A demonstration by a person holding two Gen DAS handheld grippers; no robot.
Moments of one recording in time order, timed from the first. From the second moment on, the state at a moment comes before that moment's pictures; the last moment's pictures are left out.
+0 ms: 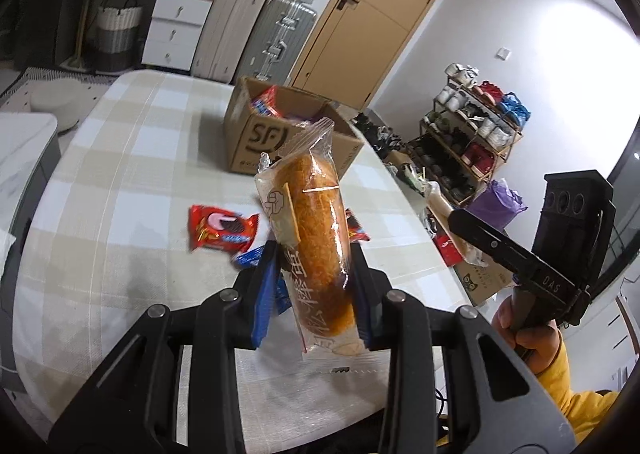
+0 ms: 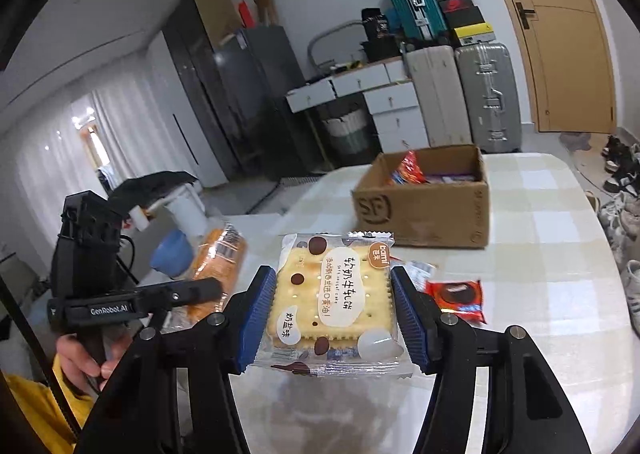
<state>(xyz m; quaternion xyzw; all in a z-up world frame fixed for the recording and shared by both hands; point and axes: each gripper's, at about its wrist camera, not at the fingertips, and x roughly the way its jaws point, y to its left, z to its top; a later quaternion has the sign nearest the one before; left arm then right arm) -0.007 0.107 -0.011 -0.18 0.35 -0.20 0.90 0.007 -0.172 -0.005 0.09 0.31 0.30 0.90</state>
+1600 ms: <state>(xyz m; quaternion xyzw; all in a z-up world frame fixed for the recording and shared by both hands) 0.279 0.054 0.090 -0.15 0.35 -0.21 0.90 0.229 -0.185 0.099 0.08 0.23 0.27 0.93</state>
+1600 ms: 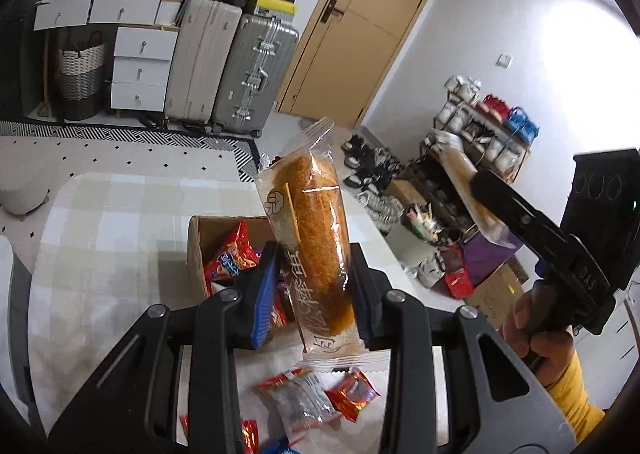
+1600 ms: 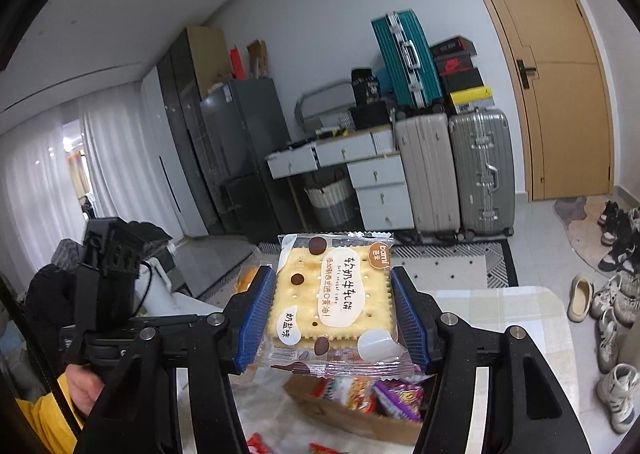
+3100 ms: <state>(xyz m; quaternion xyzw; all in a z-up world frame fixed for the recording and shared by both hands) 0.464 -0.004 -0.083 -0.14 0.47 -0.13 0.86 0.350 -0.160 -0.055 0.08 0.42 0.24 0.87</state>
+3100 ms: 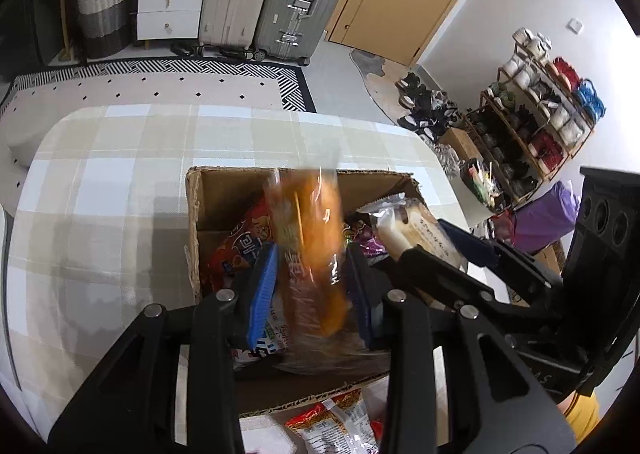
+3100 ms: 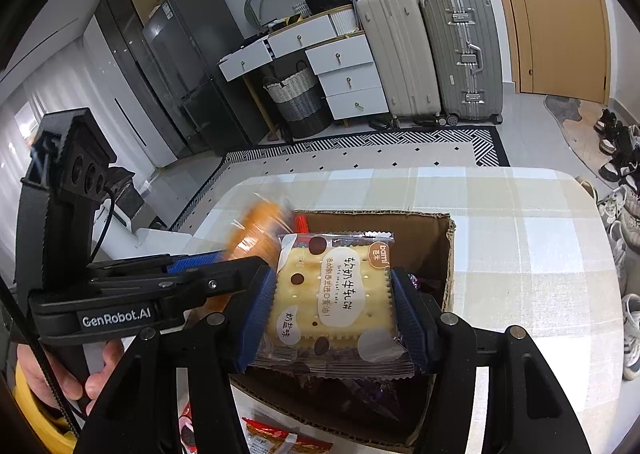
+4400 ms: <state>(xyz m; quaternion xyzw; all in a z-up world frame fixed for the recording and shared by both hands) 0.220 0.036 0.048 -0.12 0.37 -0.11 0.92 0.185 -0.175 0.051 0.08 0.32 0.24 0.91</state>
